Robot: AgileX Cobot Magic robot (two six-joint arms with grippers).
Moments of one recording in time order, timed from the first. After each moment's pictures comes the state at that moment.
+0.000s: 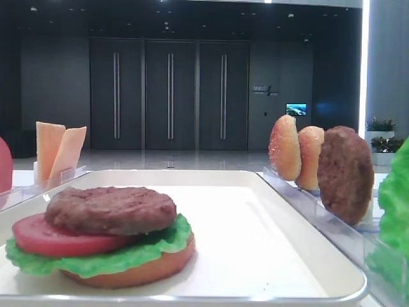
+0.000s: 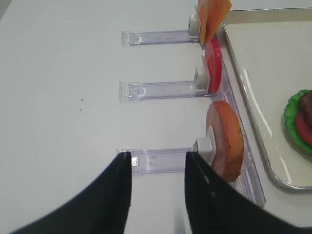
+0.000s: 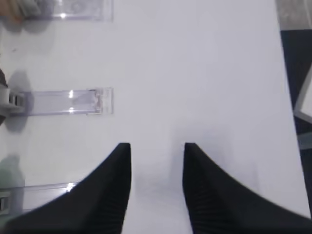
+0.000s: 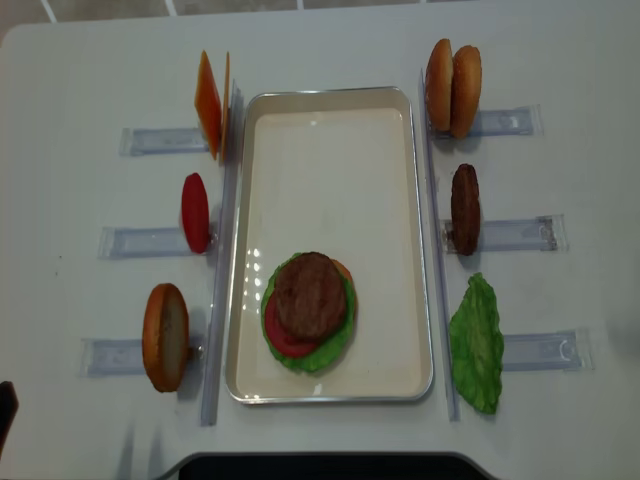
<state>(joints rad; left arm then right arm) 0.04 -0.02 -0.47 -0.01 1.11 0.05 -0.06 0.84 -0.83 0.00 1.00 -0.09</state>
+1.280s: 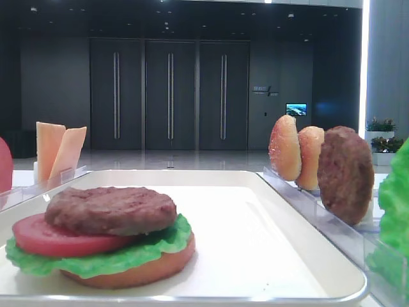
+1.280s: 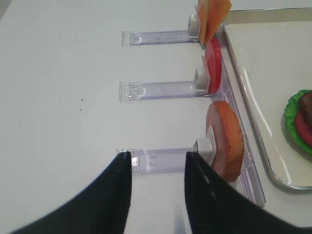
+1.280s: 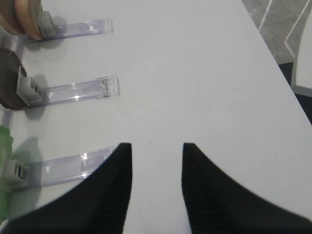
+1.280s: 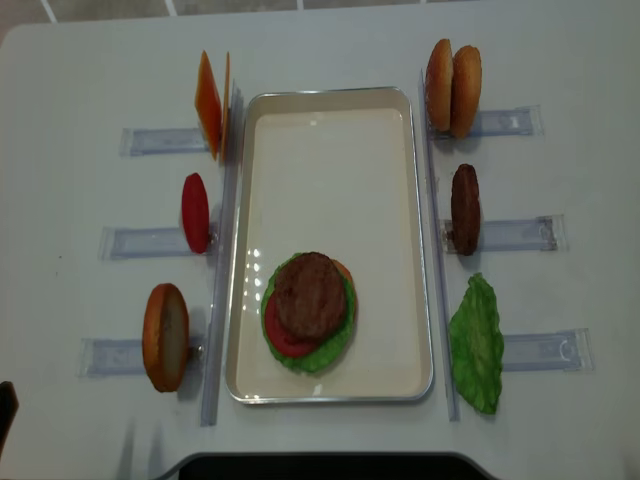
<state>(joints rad) 0.04 -0.02 -0.47 -0.01 1.11 0.05 -0.07 0.08 -0.51 0.00 1.13 0.04</state>
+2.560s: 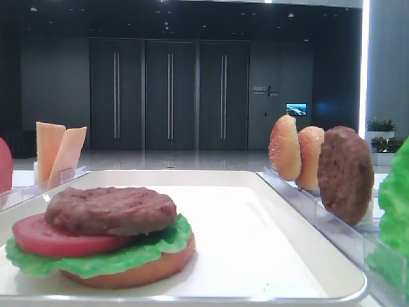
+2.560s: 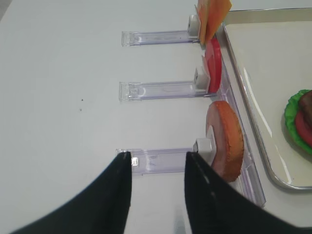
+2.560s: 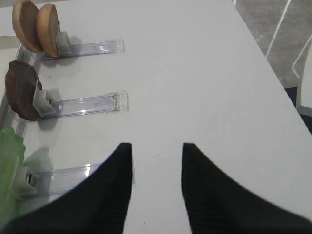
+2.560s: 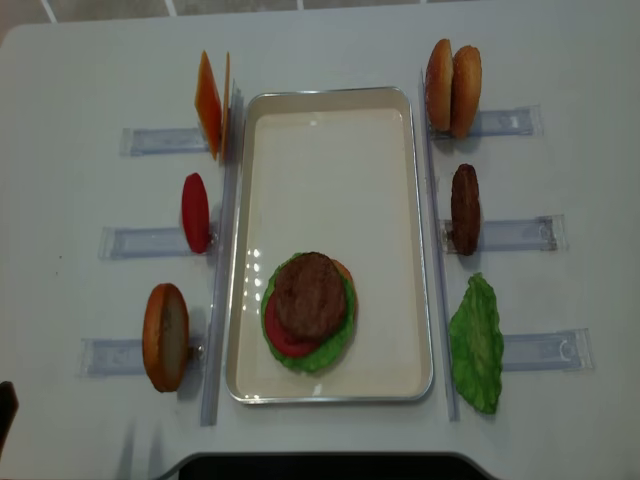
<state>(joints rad) 0.04 -0.02 -0.47 -0.01 1.11 0.05 -0.03 -0.01 -0.51 0.00 1.13 0.03</state>
